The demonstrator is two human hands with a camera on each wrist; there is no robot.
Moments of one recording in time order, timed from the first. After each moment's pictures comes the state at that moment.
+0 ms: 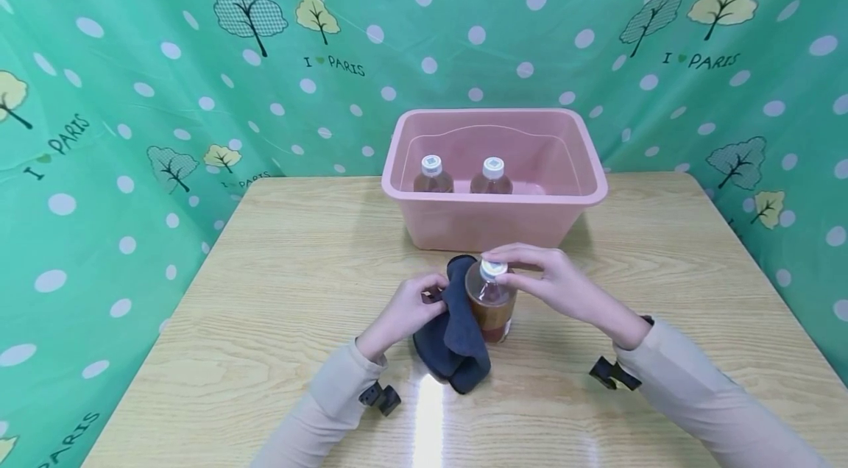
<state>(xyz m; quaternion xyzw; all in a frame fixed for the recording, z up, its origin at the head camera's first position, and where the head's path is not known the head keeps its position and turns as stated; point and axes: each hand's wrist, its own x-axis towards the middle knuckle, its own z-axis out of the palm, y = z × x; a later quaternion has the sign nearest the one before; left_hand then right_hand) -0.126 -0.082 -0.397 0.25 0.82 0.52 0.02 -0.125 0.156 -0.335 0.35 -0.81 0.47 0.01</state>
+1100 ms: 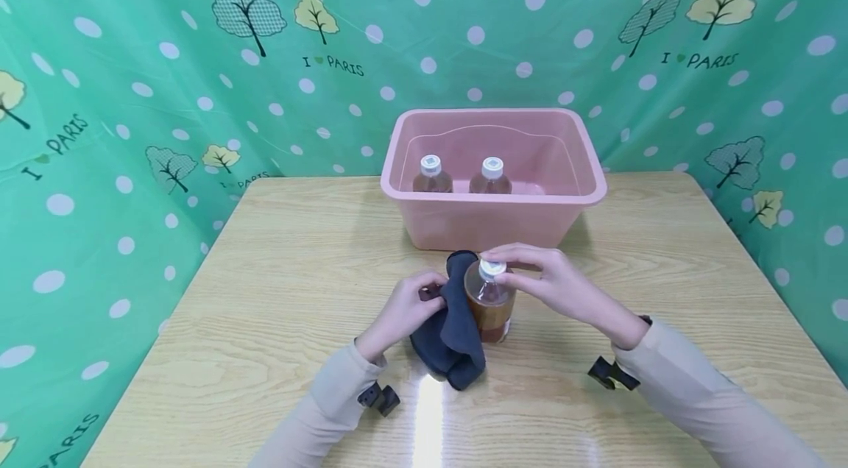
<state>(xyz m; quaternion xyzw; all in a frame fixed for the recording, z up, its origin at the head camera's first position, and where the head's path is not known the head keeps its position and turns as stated) -0.126 -0.082 -0.397 0.25 0.82 0.51 -0.01 -0.125 0.155 -0.336 0.35 -0.81 0.47 0.02</state>
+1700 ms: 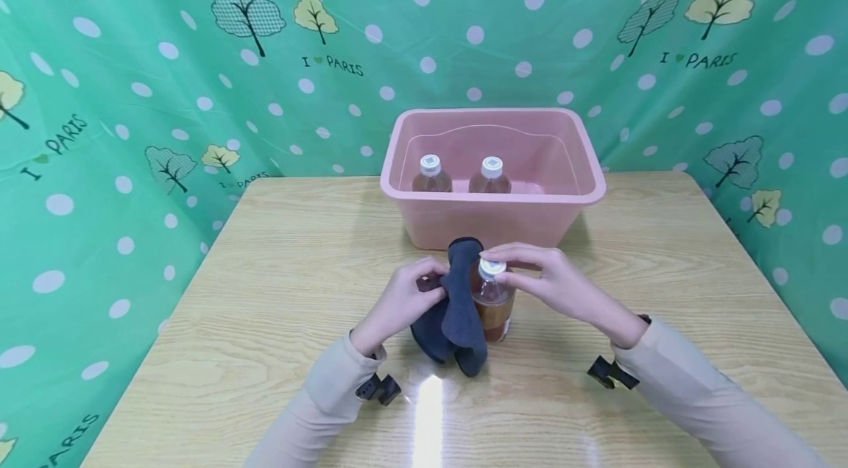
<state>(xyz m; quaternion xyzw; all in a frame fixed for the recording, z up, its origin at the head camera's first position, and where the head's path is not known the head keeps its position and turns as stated) -0.128 -0.082 -0.372 0.28 0.81 0.51 -0.03 -0.125 0.155 -0.336 0.35 -0.80 0.48 0.02</state>
